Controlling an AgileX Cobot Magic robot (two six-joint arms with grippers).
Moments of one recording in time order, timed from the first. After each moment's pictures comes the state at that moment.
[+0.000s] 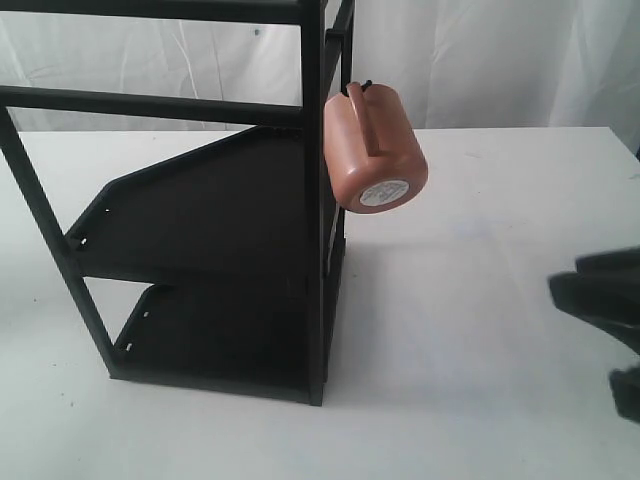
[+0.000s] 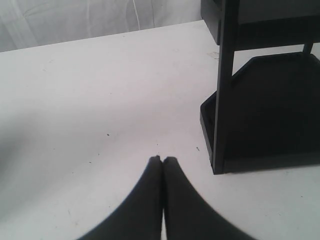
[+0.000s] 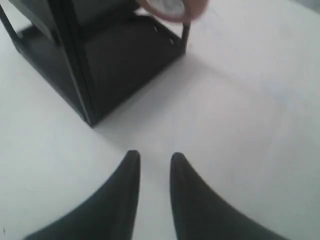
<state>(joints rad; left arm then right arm) -0.05 0.00 0.02 -0.13 0.31 0.18 0.32 0.64 -0.65 0.40 0.76 -0.51</state>
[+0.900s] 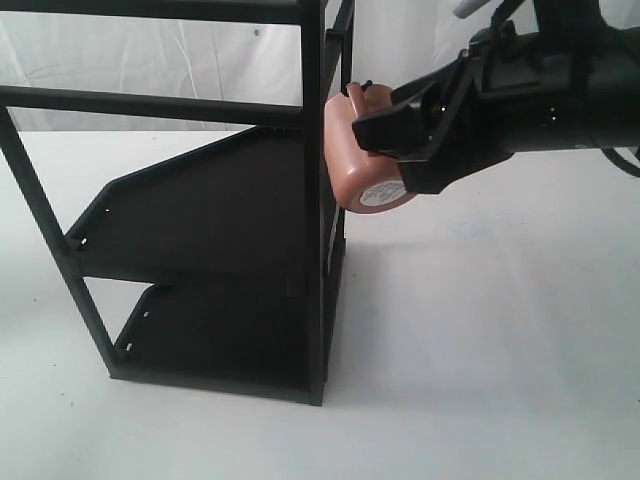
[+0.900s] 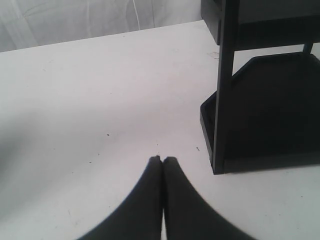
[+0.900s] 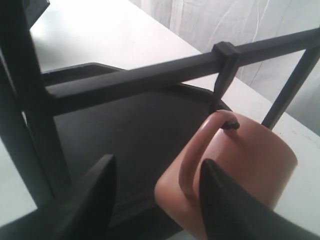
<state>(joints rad) -0.05 0.00 0.02 -0.13 0.31 0.18 0.37 1.22 -0.96 1.08 0.57 -1.31</state>
